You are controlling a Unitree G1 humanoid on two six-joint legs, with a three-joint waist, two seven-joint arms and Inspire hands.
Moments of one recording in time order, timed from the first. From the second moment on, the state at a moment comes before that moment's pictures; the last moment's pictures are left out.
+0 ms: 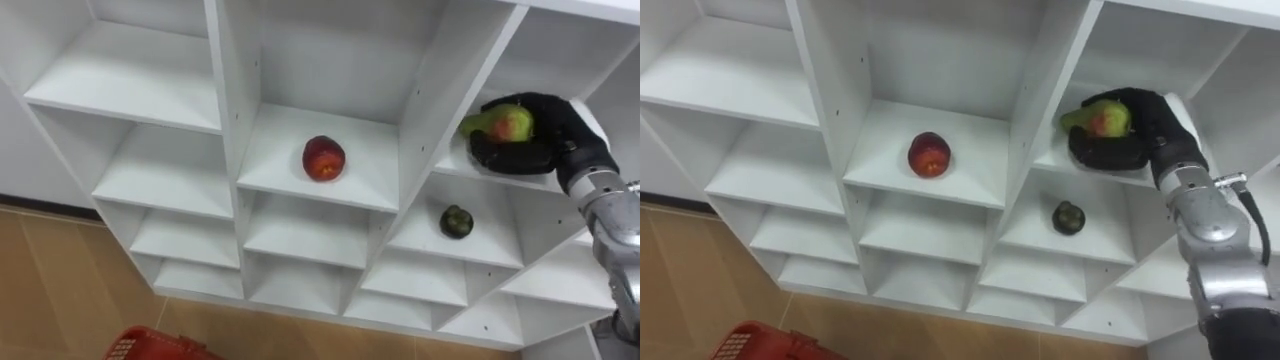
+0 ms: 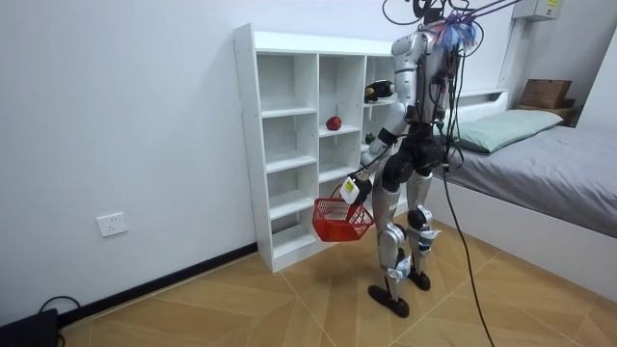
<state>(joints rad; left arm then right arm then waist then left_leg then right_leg) 0.21 0.30 0.00 0.90 0.11 -0.03 -0.10 -0.22 -0.56 0.02 0.41 0.09 -0.11 0.12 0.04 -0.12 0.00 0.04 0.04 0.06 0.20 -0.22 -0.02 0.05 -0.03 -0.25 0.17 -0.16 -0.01</state>
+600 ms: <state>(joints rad) 0.19 0.27 -0.02 0.88 0.09 -0.07 -0.06 0.10 -0.54 0.01 -0.06 0.00 -0.11 0.22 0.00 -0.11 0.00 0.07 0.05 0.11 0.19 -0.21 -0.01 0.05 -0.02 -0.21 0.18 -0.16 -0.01</state>
